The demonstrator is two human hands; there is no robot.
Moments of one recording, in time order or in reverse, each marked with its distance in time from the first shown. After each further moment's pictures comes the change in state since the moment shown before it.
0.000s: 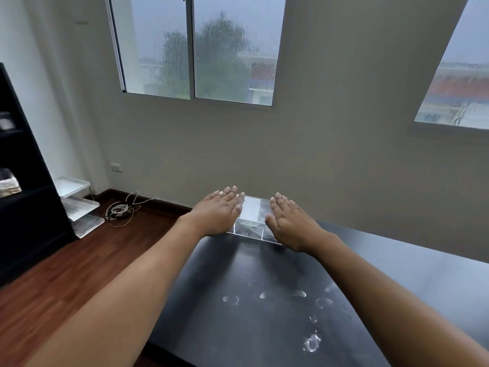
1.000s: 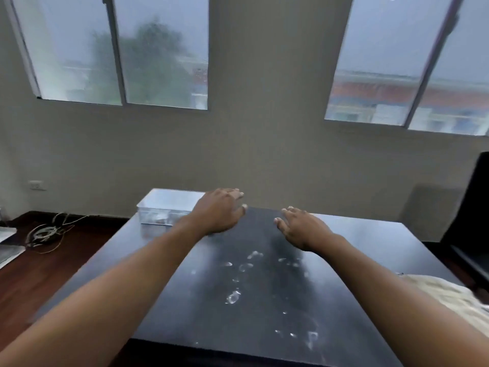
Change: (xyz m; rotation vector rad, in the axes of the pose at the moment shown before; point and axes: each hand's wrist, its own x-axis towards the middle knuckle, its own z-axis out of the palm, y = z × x) left_hand -0.019 0.165 -0.023 -0.116 0.169 0.234; right_hand -0.158 0.101 -0.033 -0.004 0.070 0.380
